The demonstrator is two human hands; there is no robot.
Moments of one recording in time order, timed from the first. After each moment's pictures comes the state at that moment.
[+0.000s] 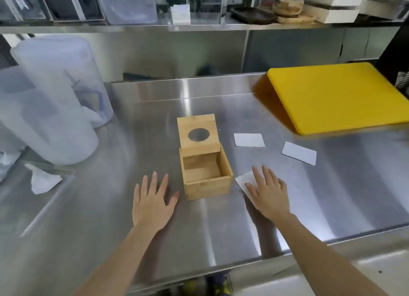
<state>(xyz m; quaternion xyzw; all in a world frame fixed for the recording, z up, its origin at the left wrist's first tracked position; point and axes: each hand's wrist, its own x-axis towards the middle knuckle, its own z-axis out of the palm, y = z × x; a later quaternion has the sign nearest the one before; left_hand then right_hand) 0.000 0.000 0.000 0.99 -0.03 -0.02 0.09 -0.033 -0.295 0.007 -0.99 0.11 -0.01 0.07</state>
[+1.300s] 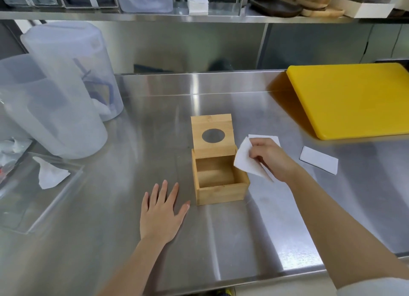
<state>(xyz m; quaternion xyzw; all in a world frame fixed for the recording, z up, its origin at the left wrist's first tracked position) -0.005 0.005 -0.016 0.99 -0.04 -0.01 0.10 0.044 -0.261 0.121 -0.81 0.06 0.09 0.57</state>
